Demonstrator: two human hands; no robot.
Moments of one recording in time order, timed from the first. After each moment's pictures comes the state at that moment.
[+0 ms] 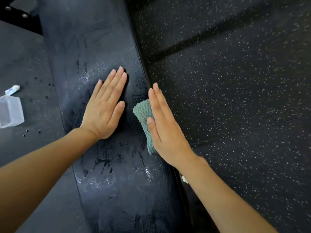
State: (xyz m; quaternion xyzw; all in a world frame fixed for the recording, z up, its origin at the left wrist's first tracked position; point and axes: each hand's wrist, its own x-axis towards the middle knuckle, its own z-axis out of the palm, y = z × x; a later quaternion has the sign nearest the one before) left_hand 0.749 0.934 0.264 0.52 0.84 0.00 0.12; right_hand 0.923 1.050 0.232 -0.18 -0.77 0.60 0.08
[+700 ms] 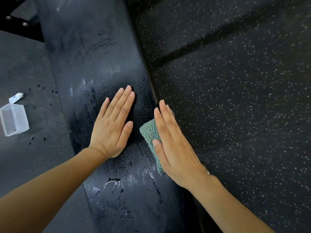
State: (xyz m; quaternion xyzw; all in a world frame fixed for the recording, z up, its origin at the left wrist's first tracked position) left_hand 0.746 0.936 0.266 0.53 0.84 0.00 0.12; right_hand 0.922 1.053 0.239 -0.16 -0.83 0.53 0.05
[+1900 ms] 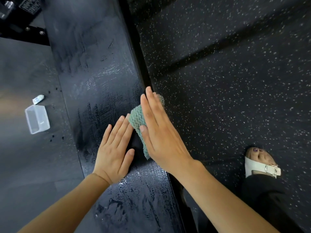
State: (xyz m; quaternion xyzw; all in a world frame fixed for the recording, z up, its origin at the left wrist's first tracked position) left_hand 0.745 0.939 0.270 0.50 0.85 -0.01 0.16; right_hand 0.832 1.101 0.233 -0.14 -0.79 0.59 0.07
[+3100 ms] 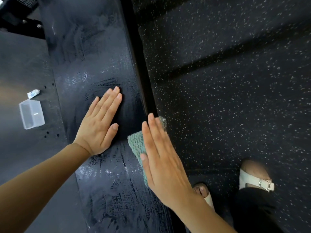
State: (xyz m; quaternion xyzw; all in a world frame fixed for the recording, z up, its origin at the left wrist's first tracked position) left_hand 0.645 0.978 0.269 0.54 0.83 -0.02 0.15; right_hand 0.847 1.099 0.241 -0.13 -0.84 0.53 0.03
